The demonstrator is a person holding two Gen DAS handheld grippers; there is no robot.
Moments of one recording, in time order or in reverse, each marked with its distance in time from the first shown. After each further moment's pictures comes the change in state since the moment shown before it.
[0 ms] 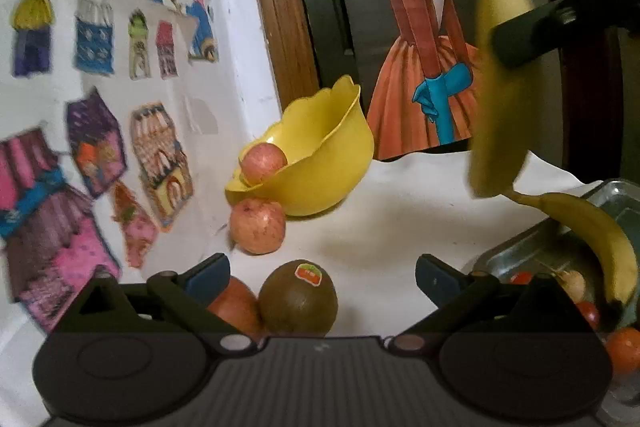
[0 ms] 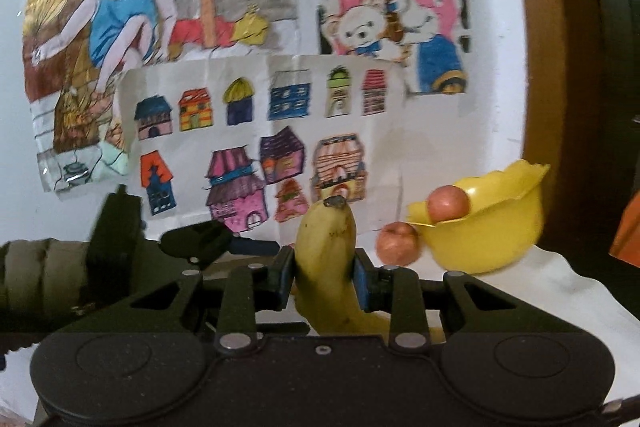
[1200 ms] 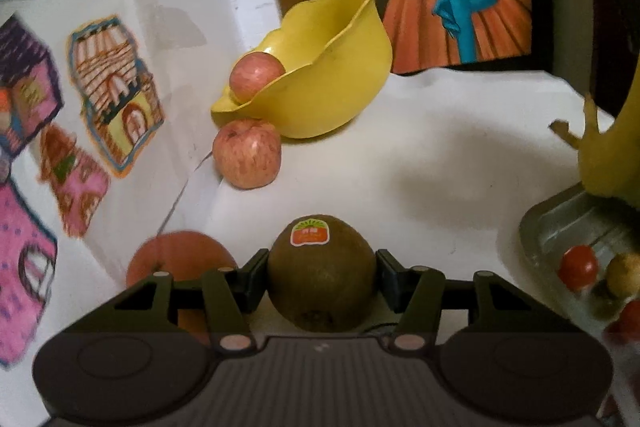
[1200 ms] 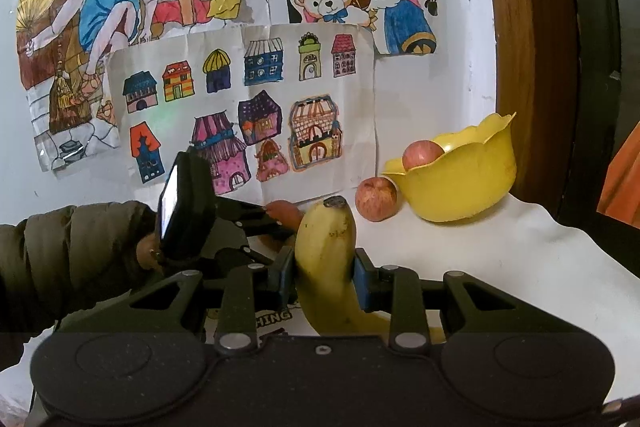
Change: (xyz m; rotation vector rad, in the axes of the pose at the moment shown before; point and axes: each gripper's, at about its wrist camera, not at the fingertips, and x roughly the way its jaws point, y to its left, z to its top) left arm 0.054 -0.006 0.000 -0.028 0.282 0.033; right arm -0.018 -0.016 -0.035 0.046 0.055 -0.009
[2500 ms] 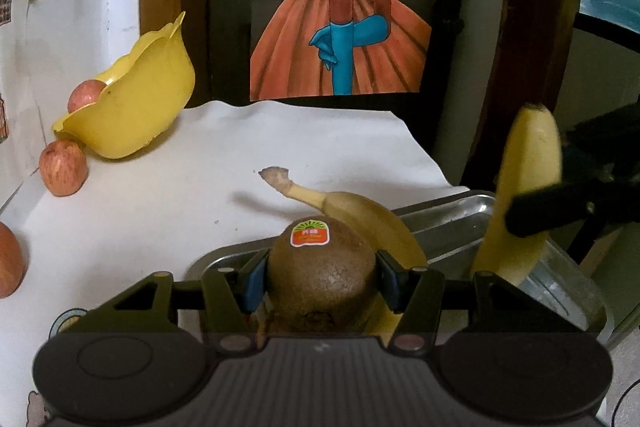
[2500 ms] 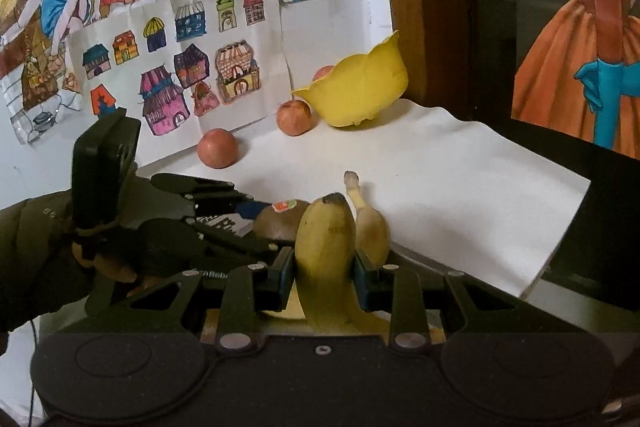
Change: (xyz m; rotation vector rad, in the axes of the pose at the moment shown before) left arm -0.039 -0.137 0.024 -0.083 -0.051 -0.298; right arm -0.094 -0.027 -0.057 0.138 0.138 -0.171
